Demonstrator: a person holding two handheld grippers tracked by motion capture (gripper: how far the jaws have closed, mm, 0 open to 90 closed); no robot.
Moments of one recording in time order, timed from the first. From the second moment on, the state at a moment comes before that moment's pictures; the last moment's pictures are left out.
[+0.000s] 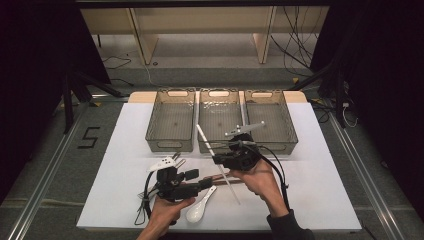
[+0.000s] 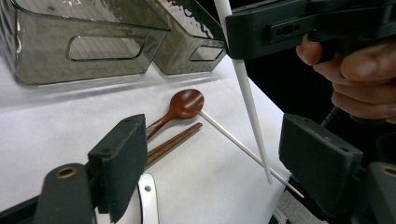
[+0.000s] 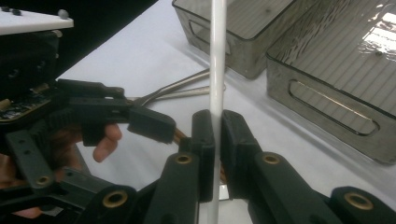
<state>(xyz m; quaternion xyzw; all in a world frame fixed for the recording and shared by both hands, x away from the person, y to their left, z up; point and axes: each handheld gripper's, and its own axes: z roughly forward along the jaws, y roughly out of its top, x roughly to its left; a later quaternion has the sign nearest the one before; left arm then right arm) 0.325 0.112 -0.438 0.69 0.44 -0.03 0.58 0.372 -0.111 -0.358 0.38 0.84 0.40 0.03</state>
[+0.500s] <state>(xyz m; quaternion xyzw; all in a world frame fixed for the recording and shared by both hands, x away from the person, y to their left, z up) 0.333 0.094 -0.439 0.68 0.45 -0.04 0.57 0.373 -0.107 -0.358 0.38 0.82 0.42 0.03</state>
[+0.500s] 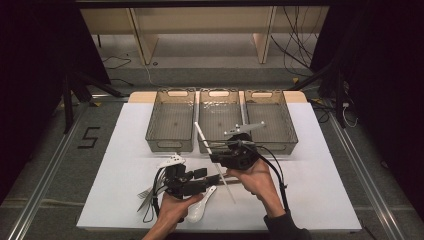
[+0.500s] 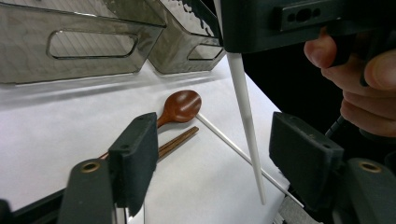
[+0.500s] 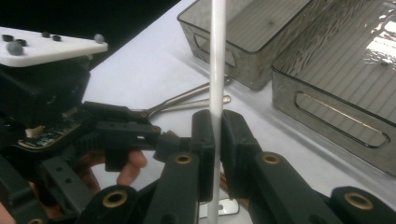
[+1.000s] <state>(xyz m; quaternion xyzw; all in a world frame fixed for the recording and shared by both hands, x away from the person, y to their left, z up) 0.338 0.089 -0.437 0.67 0.44 -0.06 0.59 0.372 -0.102 -0.358 0.38 0.82 0.43 0.03</state>
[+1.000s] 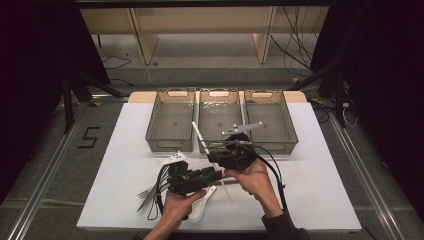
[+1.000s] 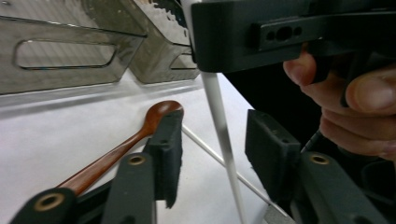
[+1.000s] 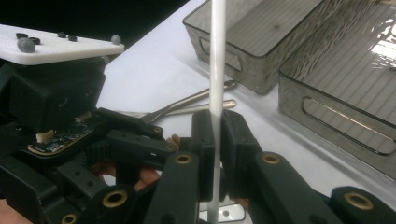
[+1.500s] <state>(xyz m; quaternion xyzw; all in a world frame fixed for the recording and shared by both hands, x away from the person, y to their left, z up) 0.342 0.089 -0.438 0.66 0.44 -0.08 0.60 0.370 -0.106 -0.359 0.37 0.82 0.44 0.03</state>
